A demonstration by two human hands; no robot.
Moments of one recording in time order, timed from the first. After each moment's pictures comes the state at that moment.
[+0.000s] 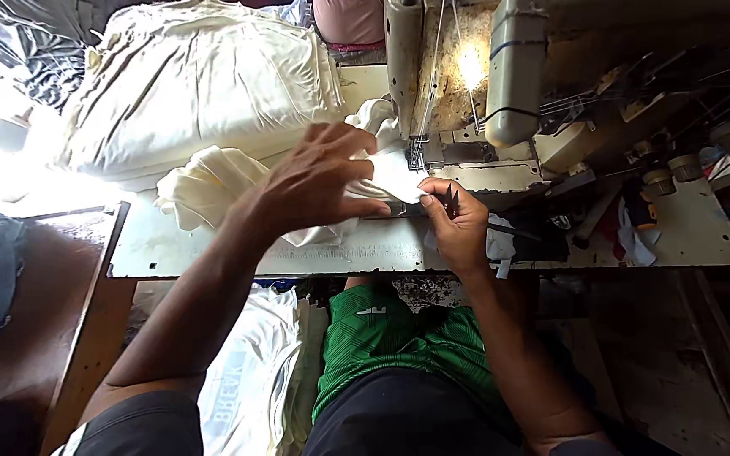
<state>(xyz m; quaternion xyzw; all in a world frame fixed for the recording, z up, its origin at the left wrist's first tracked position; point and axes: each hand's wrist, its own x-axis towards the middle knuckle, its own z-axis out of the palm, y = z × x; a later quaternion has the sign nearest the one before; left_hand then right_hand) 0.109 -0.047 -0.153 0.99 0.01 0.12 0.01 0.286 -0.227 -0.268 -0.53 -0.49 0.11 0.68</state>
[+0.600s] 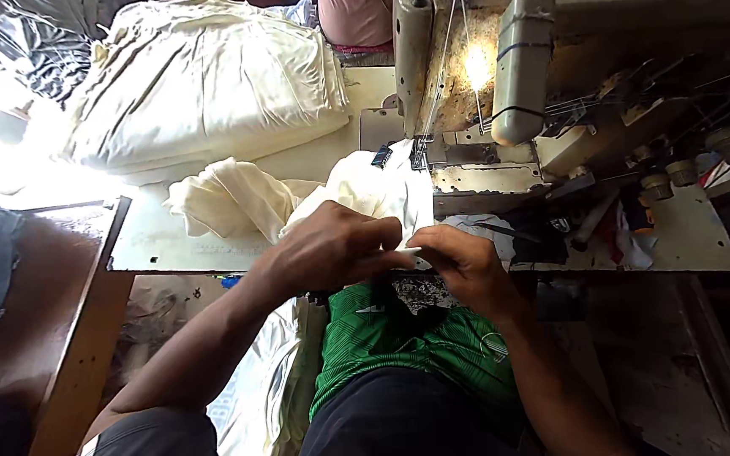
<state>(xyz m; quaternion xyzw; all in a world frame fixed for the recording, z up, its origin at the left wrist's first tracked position) 0.083 -0.122 -0.174 0.96 -0.04 0.19 0.18 0.282 -0.283 -0.256 -0.54 -0.67 0.11 0.49</state>
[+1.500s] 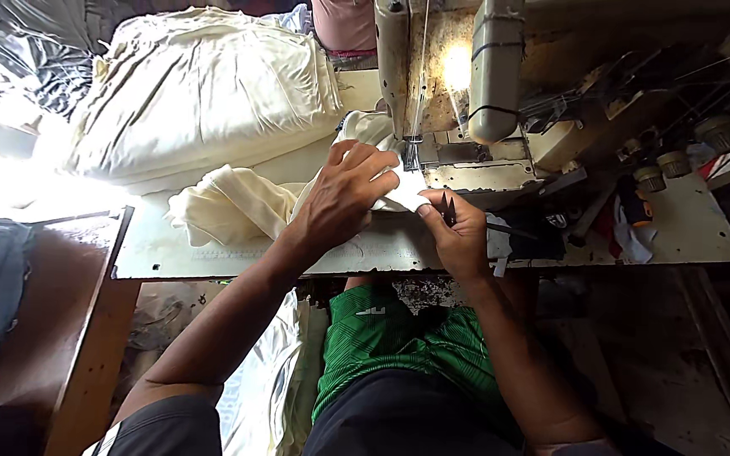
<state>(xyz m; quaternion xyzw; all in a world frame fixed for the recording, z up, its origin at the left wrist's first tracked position) 0.130 -0.080 -0.189 0.98 0.00 0.22 -0.03 0.282 -0.245 -0.263 -0.56 -0.48 0.14 0.66</state>
